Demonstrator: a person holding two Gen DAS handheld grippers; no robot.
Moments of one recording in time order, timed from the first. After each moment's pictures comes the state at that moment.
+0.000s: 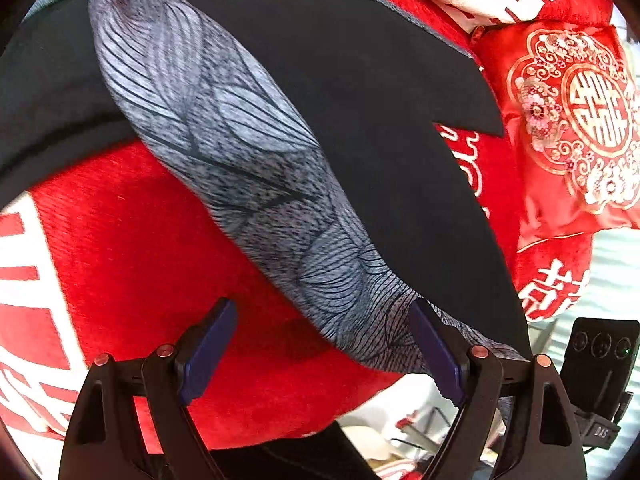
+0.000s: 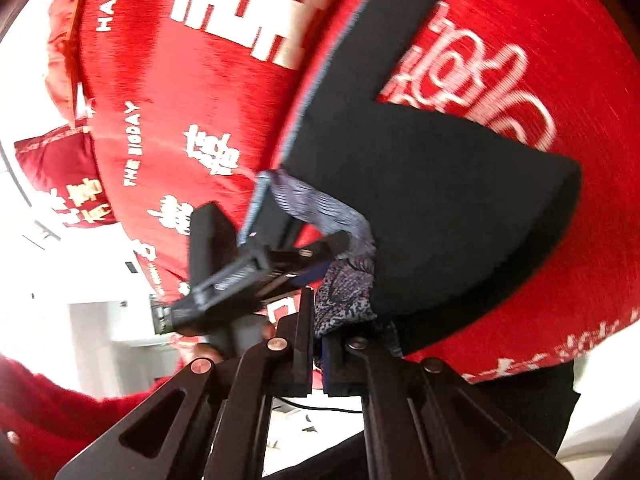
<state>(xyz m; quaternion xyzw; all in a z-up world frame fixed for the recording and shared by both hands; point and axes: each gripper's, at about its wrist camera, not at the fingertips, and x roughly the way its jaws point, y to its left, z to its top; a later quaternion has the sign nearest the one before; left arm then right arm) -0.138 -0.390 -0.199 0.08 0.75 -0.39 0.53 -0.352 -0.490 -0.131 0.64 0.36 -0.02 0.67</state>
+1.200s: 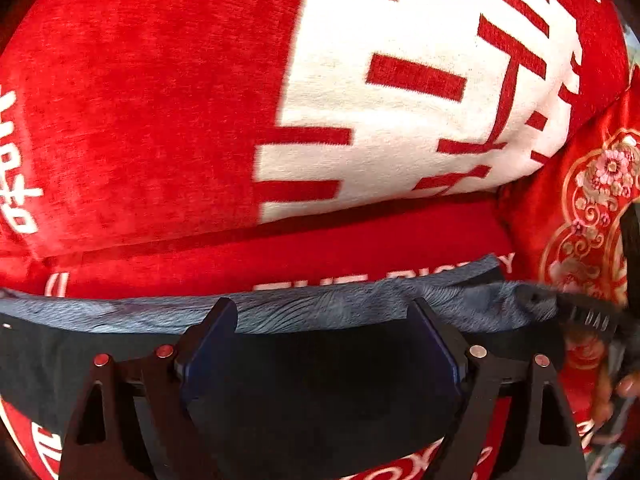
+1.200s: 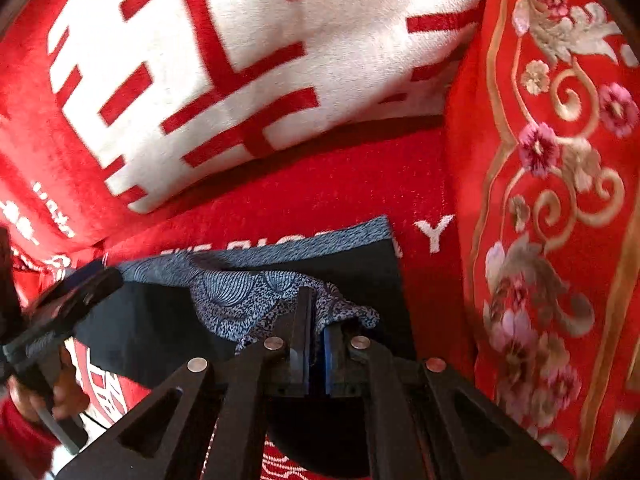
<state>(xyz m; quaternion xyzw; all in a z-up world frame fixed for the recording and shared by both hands) -0.017 -0.555 -0.151 0.15 0.57 -0.36 0.73 -0.168 -0.732 -0.152 0.36 0.56 -0.15 0.73</state>
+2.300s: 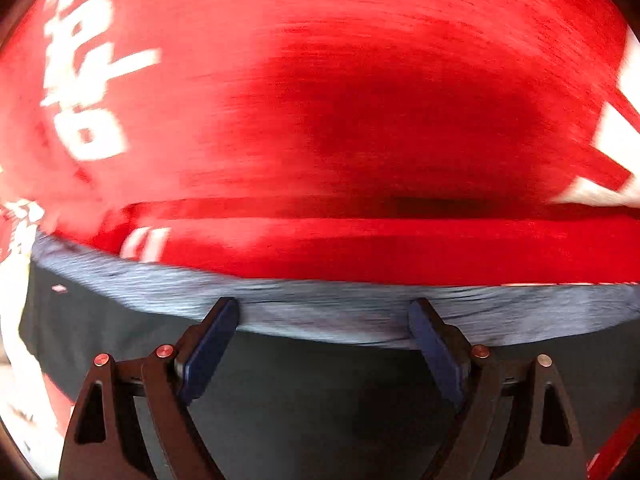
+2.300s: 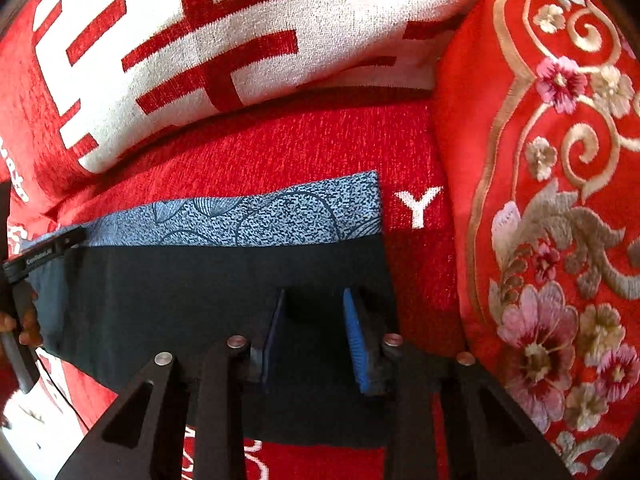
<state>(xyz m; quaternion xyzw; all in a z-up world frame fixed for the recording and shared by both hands) 0.081 -0.458 -0.234 0.21 0.59 -0.16 0.76 -0.166 -0.716 -0.178 0.30 0.58 -0.23 0.73</state>
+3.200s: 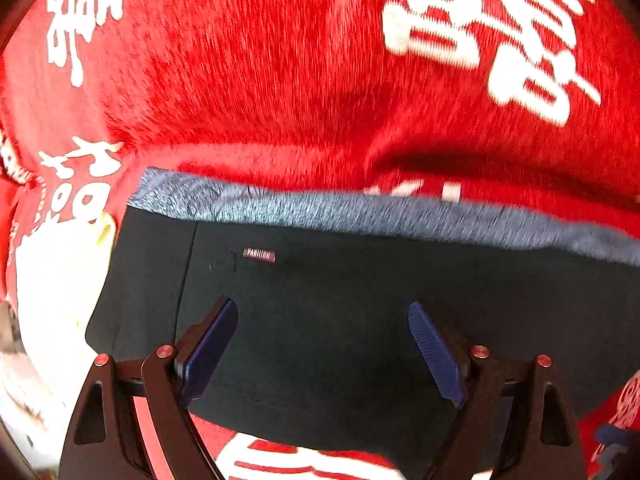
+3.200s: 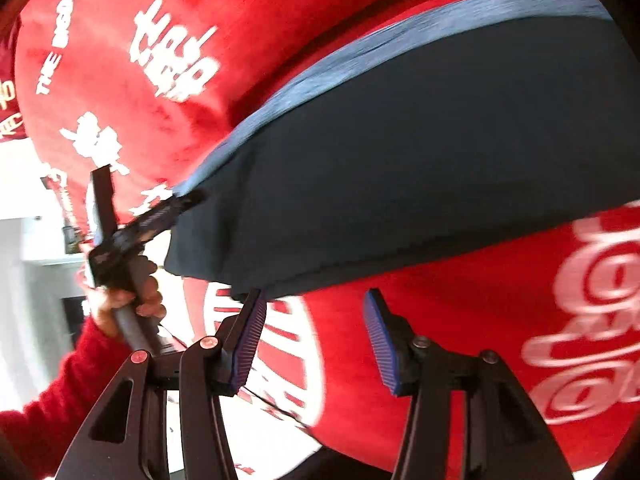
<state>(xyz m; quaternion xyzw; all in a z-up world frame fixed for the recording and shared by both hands) 0.174 -0.228 -0.222 0.21 0.60 -0.15 0.76 -0.063 -0.430 -0.177 0.51 0.51 -0.03 0.69</state>
